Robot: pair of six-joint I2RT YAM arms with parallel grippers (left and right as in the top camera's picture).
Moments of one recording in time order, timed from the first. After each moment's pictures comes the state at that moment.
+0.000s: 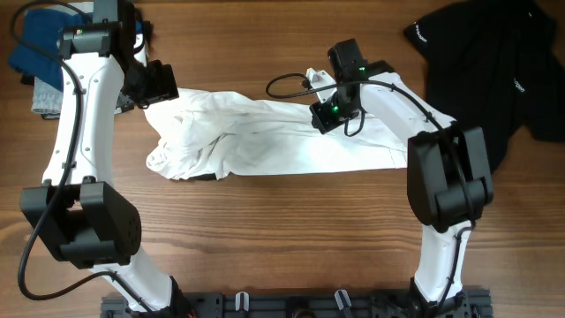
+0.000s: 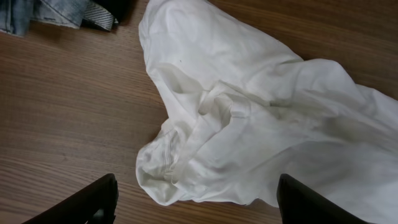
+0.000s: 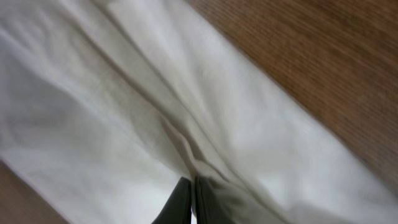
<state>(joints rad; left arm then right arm) 0.05 1.89 1.80 -1.29 -0.02 -0.20 0.33 2.11 1.54 -0.80 -0.34 -0.22</state>
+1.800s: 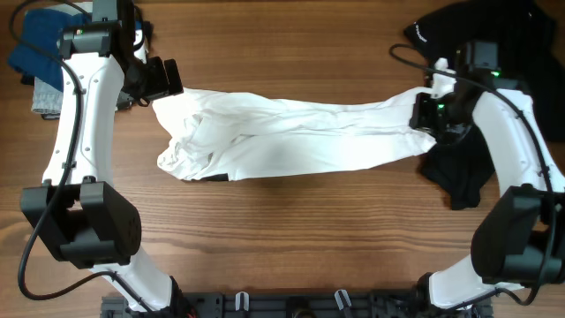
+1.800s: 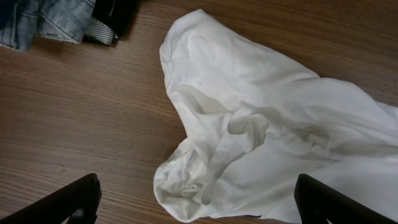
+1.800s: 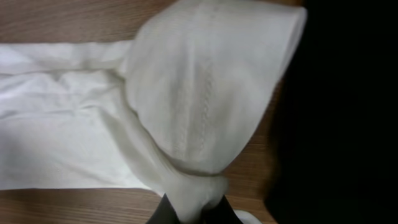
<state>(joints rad) 0.05 1.89 1.80 -1.25 -0.02 -0.21 -0.10 1.75 1.36 -0.97 -0.23 0.02</state>
